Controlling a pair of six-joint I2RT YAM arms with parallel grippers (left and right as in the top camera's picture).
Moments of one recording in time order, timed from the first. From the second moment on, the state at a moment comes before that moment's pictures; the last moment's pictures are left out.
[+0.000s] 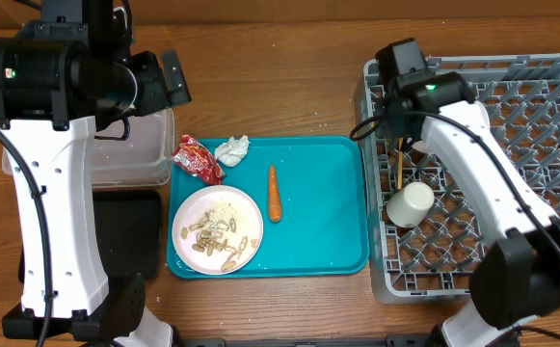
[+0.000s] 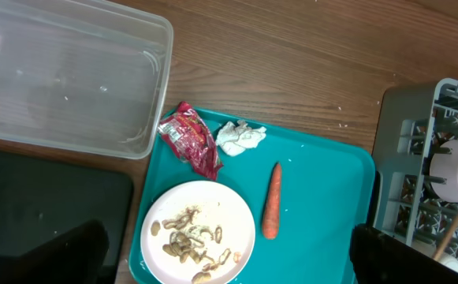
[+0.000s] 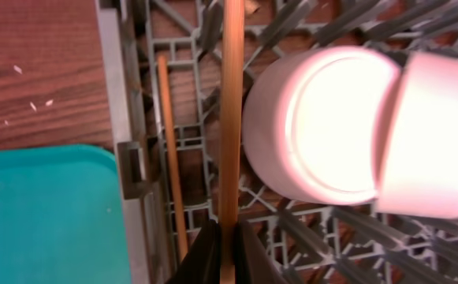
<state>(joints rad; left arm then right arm) -0.06 1.77 2.38 -1.69 0.07 -0.38 0.28 1.80 1.56 -1.01 0.28 0.29</state>
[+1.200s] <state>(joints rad) -0.06 1.77 2.38 -1.60 0.12 -0.42 0.26 1.04 1.68 -1.25 0.24 0.44</state>
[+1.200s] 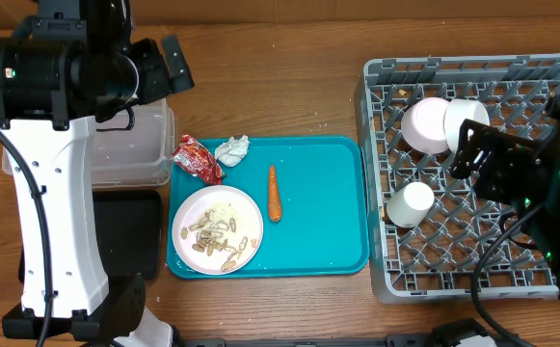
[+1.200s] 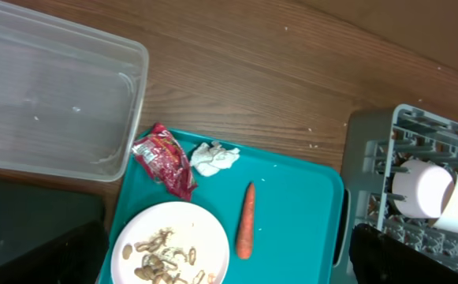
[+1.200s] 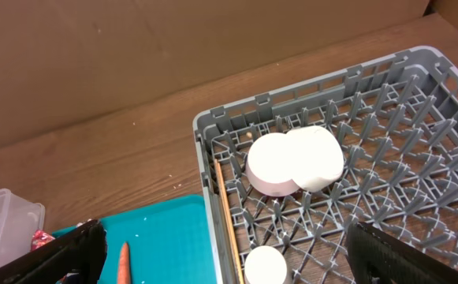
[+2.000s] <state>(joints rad) -0.44 2.10 2.03 -1.53 0.04 -0.53 0.26 1.09 1.68 -1.25 0.24 0.44</state>
